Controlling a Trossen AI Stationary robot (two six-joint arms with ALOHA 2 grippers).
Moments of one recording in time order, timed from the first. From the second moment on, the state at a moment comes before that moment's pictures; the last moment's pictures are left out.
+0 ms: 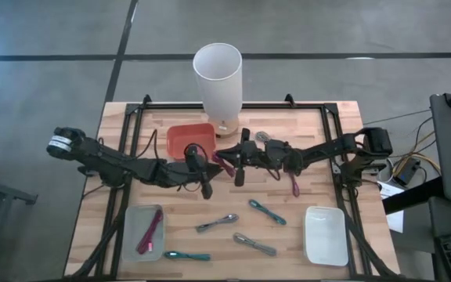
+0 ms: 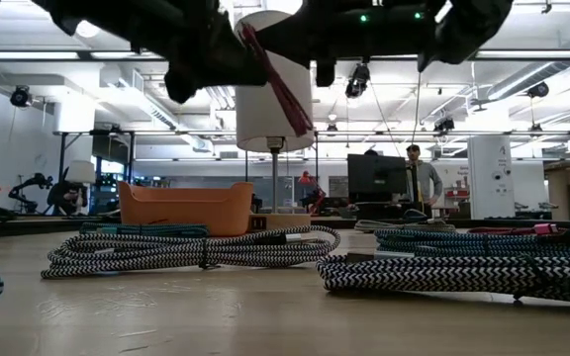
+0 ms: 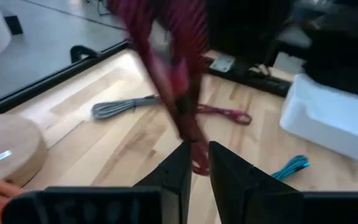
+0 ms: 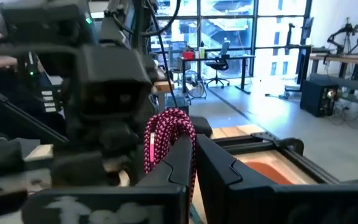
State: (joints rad) left arm -0.21 1.35 0.73 0.32 -0.52 -0.35; right arm 0.00 1.68 0.88 0.86 0.15 0.05
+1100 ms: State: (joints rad) left arm -0.18 1.35 0.72 0.45 -0.52 -0.19; right arm 0.00 1.67 0.98 0.63 0.15 0.08
